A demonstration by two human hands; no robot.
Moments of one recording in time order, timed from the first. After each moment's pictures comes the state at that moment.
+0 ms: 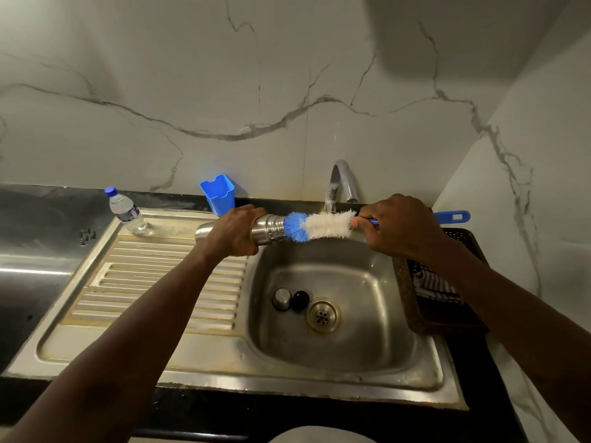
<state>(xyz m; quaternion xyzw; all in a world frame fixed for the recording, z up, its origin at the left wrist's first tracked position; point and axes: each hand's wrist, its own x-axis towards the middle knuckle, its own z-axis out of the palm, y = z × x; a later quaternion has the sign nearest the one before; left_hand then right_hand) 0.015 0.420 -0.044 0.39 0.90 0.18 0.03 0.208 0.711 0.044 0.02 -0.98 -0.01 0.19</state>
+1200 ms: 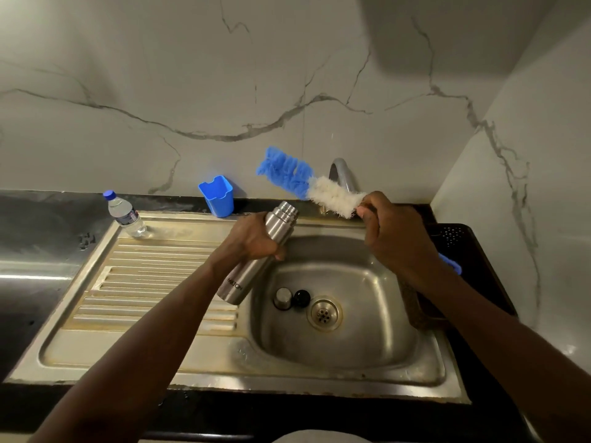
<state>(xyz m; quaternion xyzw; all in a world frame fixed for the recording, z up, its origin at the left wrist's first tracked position) 0.048 0.448 -0.030 0.26 0.92 0.25 0.14 0.232 0.671 0.047 -0.09 -0.95 0.17 0.25</state>
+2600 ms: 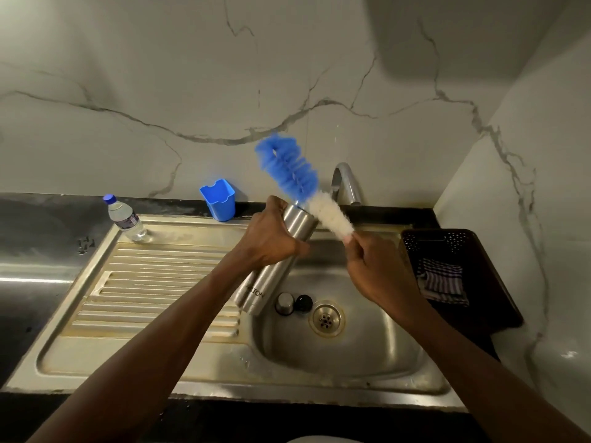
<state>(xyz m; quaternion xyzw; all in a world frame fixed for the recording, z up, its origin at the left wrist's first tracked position) 0.082 0.466 0.012 0.26 0.89 0.35 0.11 0.236 0.626 0.023 -0.18 -0.94 0.24 0.15</state>
